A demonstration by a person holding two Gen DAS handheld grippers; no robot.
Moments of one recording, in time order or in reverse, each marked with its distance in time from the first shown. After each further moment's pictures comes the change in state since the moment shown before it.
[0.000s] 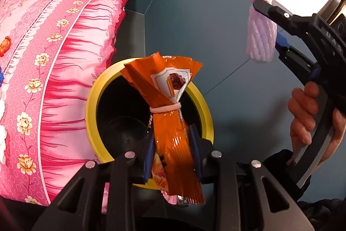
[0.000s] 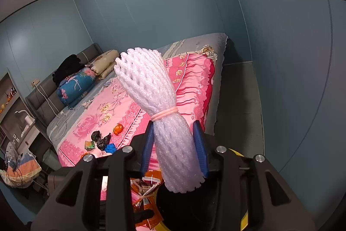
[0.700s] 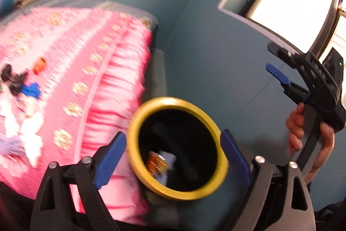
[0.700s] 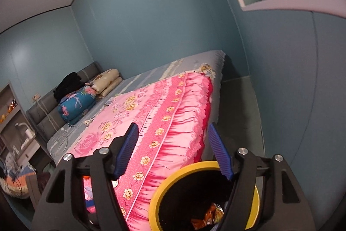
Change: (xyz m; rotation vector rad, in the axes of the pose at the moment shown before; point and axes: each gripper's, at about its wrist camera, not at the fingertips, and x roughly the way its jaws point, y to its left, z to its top) left arm -0.085 0.020 -0.008 -0.011 -0.296 0.161; right arm -0.021 0.001 0.005 0.004 -0.140 0.010
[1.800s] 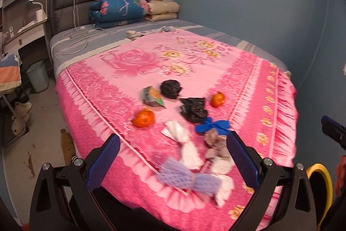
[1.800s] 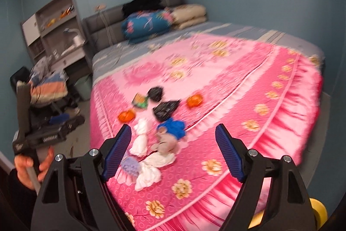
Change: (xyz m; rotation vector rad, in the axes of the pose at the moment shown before) left arm -0.131 0.254 0.017 -0.299 -0.210 0.764; right arm 0.229 0.239 -0.097 -0.468 0.406 0.430
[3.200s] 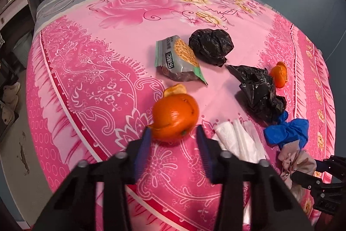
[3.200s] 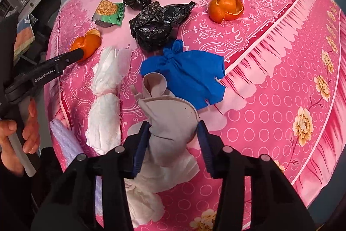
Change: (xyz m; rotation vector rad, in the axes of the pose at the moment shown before) left arm 0.228 0.058 0.003 -0.027 0.300 0.009; right arm 0.272 0.021 -0.046 0.023 0.585 -0.092
